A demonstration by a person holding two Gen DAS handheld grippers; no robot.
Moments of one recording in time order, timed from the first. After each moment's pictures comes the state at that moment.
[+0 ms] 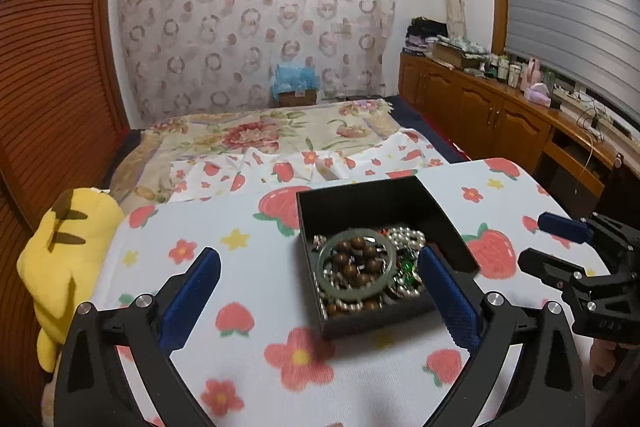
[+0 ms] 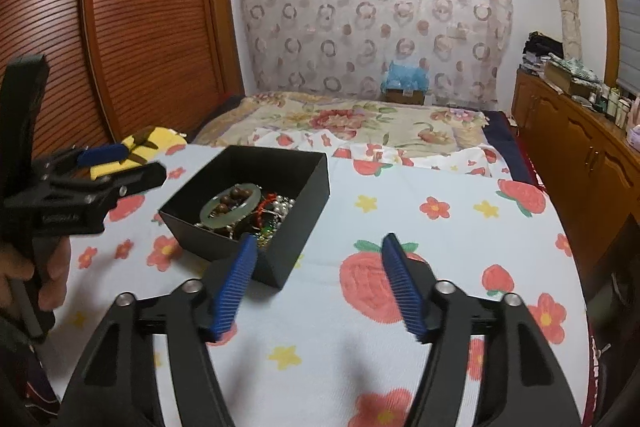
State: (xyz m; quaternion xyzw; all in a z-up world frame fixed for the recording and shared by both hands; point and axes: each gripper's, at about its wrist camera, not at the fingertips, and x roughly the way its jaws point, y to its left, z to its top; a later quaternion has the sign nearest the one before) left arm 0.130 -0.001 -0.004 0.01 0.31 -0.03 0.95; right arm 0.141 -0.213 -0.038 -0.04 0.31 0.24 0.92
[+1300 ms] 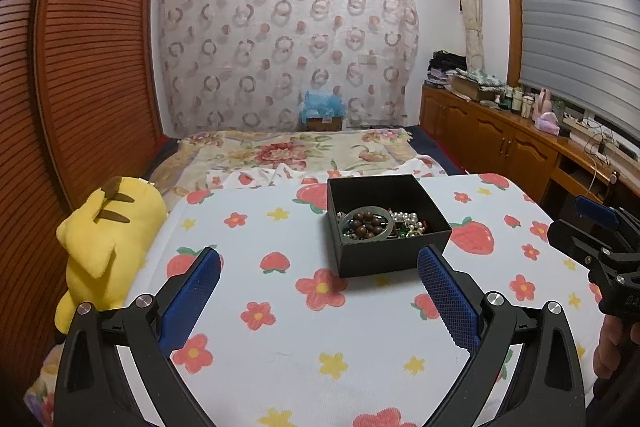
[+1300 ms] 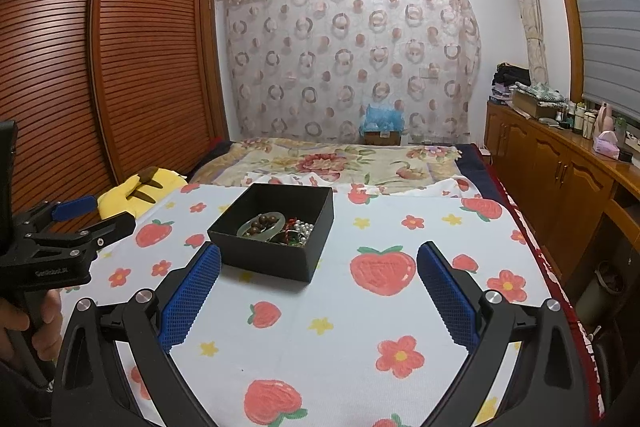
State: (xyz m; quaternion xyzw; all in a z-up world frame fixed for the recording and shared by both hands) left arm 0.024 0.006 0.015 0.00 0.26 0.02 0.97; right arm 0.052 -0.223 -0.001 -0.01 0.23 0.19 0.95
